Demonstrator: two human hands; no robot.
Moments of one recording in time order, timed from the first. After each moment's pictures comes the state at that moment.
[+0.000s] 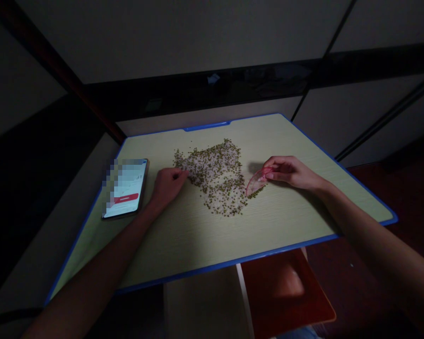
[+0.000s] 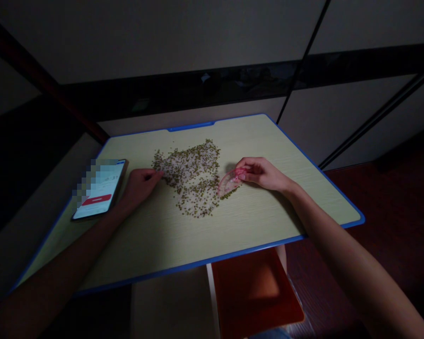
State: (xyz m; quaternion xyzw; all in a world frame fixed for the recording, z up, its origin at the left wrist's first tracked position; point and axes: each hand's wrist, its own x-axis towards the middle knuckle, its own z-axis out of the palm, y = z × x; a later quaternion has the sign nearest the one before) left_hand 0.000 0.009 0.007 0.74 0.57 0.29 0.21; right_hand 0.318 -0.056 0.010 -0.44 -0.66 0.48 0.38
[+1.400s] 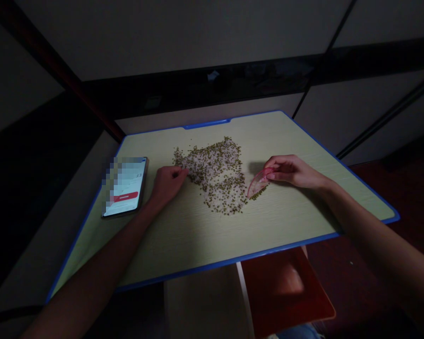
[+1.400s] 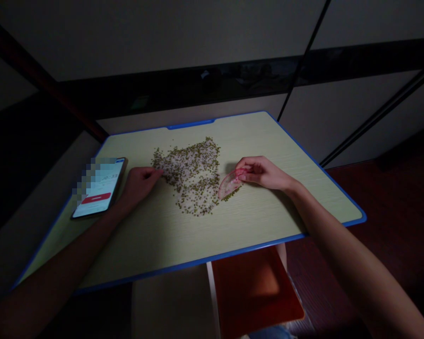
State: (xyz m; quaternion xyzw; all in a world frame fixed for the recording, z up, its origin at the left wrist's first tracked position) left_hand 0.000 0.008 0.008 0.74 0.57 0.29 0.21; right_hand 0.319 -0.058 0.012 -0.43 -0.66 0.49 0.36
